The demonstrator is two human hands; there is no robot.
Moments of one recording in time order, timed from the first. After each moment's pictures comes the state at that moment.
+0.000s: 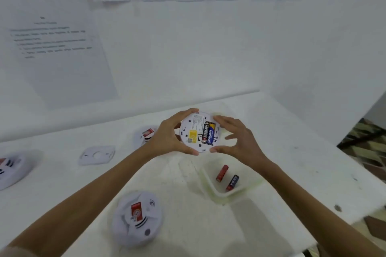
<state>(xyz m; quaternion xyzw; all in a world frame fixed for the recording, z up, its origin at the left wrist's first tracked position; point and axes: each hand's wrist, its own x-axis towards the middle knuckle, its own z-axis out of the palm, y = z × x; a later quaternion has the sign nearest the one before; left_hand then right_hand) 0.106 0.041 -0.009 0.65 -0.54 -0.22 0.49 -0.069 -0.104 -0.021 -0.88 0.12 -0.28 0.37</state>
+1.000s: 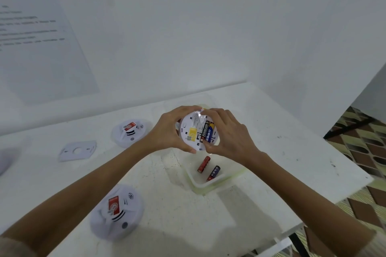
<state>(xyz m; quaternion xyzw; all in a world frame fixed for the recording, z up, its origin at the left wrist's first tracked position) 0.072 0.010 -0.009 0.63 -0.61 -0.16 0.45 -0.091 -0.107 -0.014 -0.95 0.13 -0.28 0.08</state>
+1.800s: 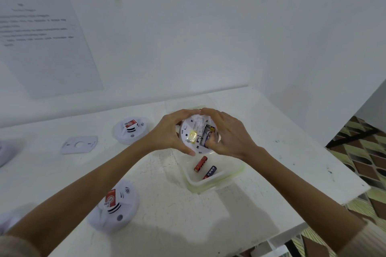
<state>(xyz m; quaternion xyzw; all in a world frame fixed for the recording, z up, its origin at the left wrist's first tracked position) 0.066 0.013 -0.010 0.66 -0.59 -0.20 0.43 -0.095 -0.111 -0.003 -0.94 0.05 -0.31 0.13</state>
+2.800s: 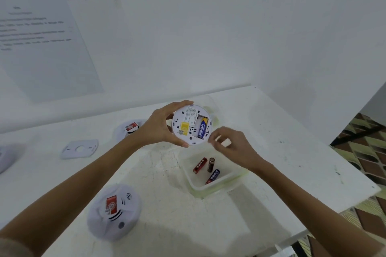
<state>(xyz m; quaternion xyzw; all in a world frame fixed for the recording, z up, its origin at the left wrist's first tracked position) 0.092 0.017 -0.001 0.67 -0.55 -0.22 0.45 -0.104 -0.124 -0.036 -0.88 0.15 -0.21 0.40</state>
